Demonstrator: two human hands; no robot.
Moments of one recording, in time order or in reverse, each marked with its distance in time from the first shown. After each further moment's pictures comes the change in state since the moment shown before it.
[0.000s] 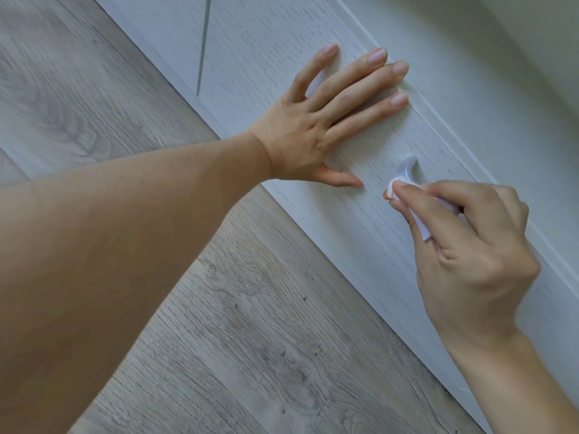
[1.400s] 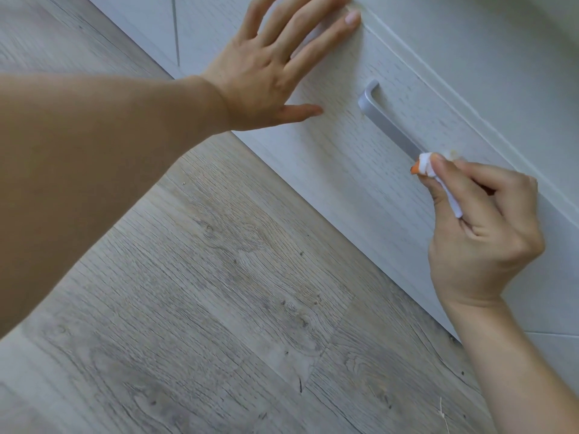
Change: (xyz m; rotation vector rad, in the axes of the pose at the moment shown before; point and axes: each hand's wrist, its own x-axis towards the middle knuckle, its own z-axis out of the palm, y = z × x) left_hand 0.008 -0.001 -0.054 -0.016 -0.379 -0.071; right_hand -0.061 0.019 -0.017 0.112 0.268 0.215
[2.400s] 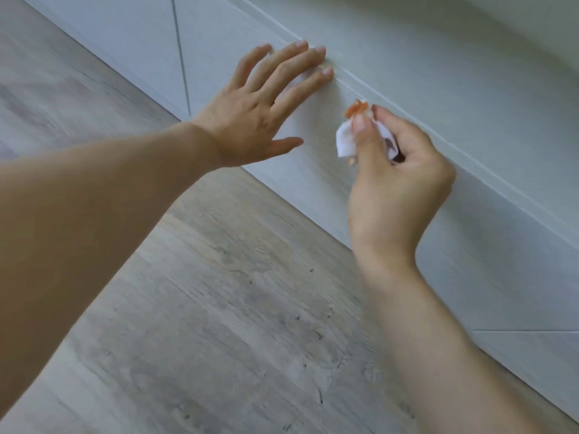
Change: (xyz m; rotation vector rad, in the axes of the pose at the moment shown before) left_hand 0.003 -0.006 -0.040 -0.024 -0.199 0.098; right_hand 0.072 -0.095 0.031 0.493 -0.003 0.997
